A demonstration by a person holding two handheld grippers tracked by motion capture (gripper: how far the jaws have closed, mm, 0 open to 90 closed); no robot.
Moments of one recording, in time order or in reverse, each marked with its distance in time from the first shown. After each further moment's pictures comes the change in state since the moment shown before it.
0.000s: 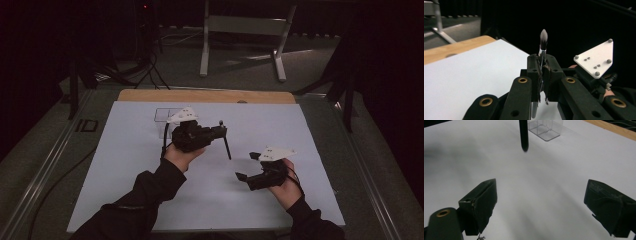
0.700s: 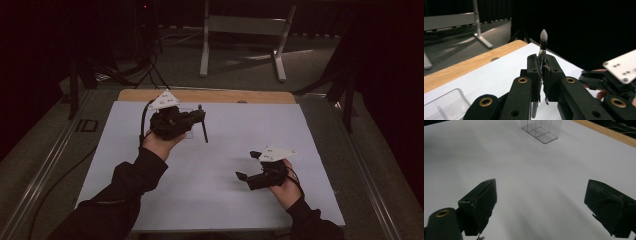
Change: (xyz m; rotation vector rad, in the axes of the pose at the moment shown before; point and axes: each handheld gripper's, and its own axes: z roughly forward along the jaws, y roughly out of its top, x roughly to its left) left arm 0.012 0.032 -0.044 0.013 0.225 0.072; right arm 0.000 0.000 0.000 -0.014 -0.018 -0.024
